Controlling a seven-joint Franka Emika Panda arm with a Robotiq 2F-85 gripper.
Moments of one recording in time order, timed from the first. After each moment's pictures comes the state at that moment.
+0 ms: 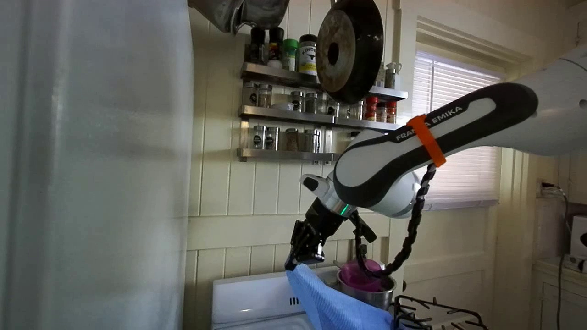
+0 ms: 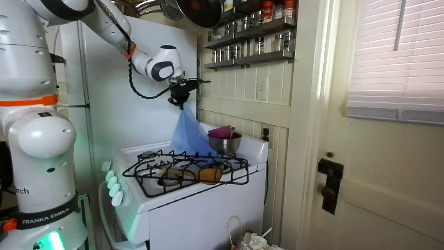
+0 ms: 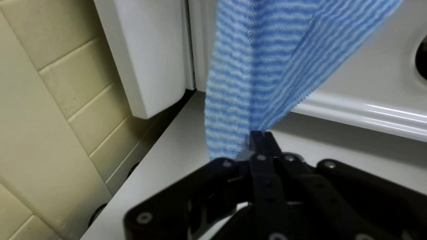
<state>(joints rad) 0.27 -0.09 0.23 -2.20 0.35 2.63 -1.37</state>
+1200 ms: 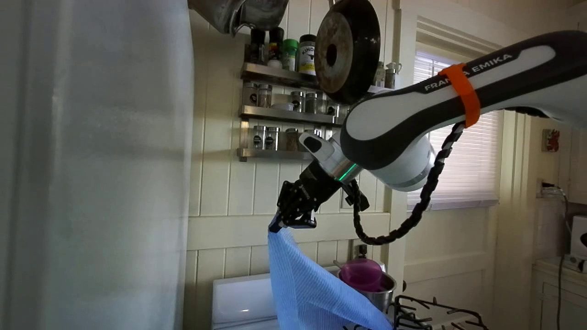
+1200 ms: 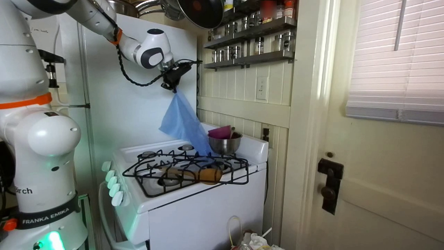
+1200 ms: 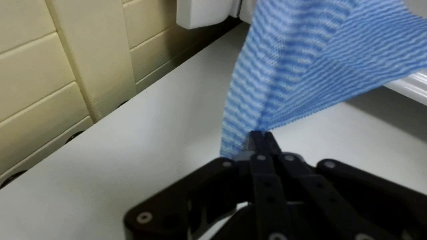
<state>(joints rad) 0.38 -0.20 0.20 -2.18 0.42 2.67 -1.56</state>
